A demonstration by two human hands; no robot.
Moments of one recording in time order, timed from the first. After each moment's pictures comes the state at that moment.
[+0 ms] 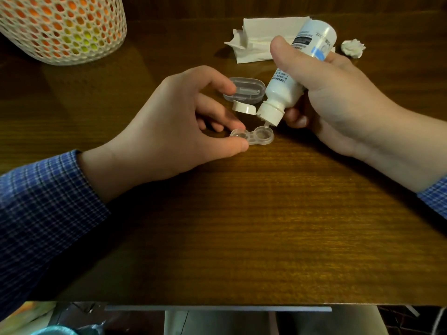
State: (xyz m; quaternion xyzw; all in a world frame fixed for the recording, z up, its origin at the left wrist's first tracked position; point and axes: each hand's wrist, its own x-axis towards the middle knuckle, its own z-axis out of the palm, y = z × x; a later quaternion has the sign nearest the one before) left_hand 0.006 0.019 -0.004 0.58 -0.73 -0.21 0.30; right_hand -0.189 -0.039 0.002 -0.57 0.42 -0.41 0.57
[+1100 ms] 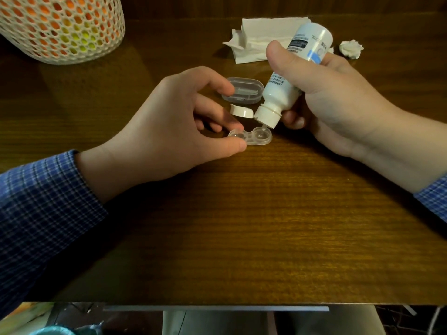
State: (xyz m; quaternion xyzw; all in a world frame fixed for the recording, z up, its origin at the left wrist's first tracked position) left_hand 0.005 0.020 -0.003 0.58 -0.73 -0.20 0.30; right_hand -0.191 -0.039 0.002 -0.58 0.42 -0.39 0.57
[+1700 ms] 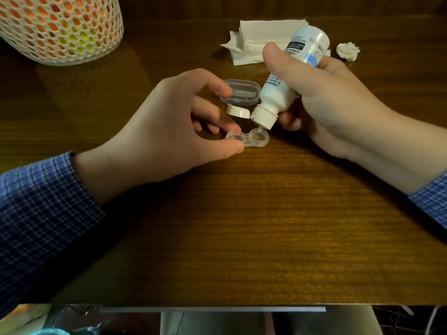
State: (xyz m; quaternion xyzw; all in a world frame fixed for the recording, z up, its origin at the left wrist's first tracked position) left_hand 0.005 0.020 -0.002 0.58 -0.73 -0.21 0.30; right_hand -0.191 -0.039 0.002 -0.58 0.43 -0.39 0.57
